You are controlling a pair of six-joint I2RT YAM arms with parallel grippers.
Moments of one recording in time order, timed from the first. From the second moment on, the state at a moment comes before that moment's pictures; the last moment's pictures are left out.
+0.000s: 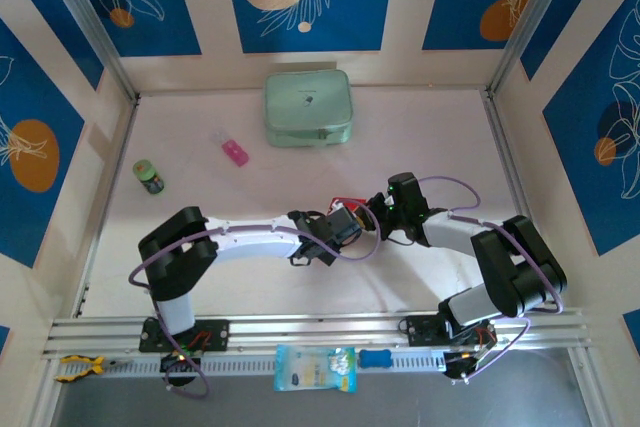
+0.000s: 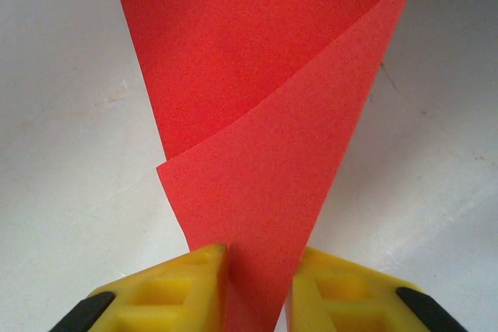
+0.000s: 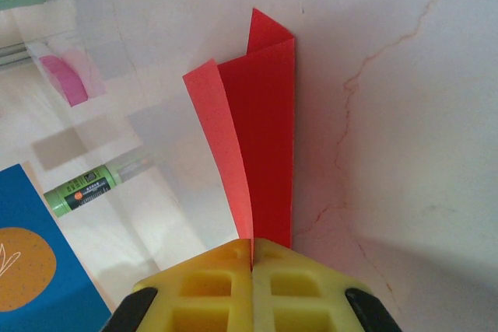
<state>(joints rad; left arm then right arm) -1.12 1.79 1.13 -0.53 -0.31 -0.36 0.41 1.45 0.51 0.13 -0.46 1.35</state>
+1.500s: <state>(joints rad) -1.12 1.79 1.10 -0.48 -0.30 -0.42 0.32 1.26 0.49 -0.03 -0.44 1.22</state>
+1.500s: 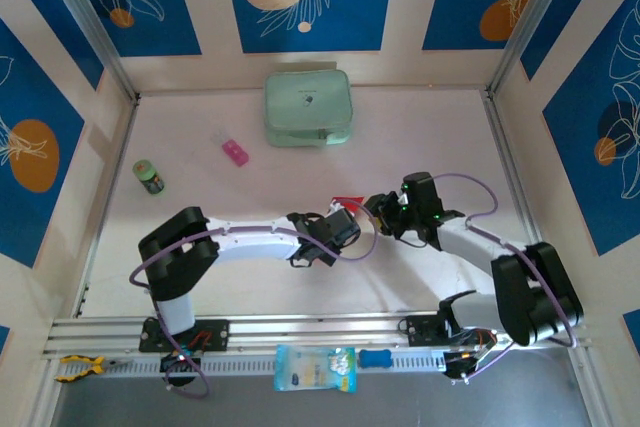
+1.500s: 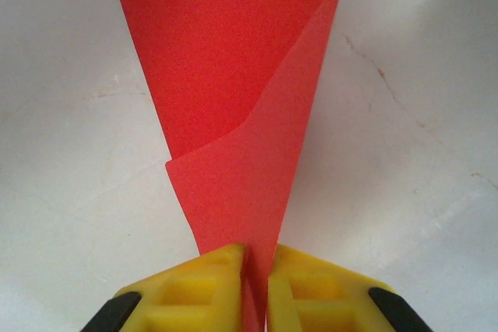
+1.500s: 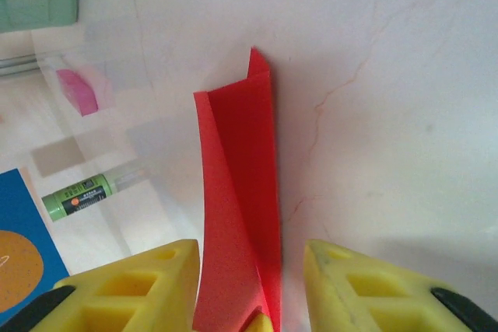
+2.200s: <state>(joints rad) -1.11 1.82 1.04 -0.36 -0.23 -0.48 0.24 1.11 0.42 -0.15 -0.42 1.15</state>
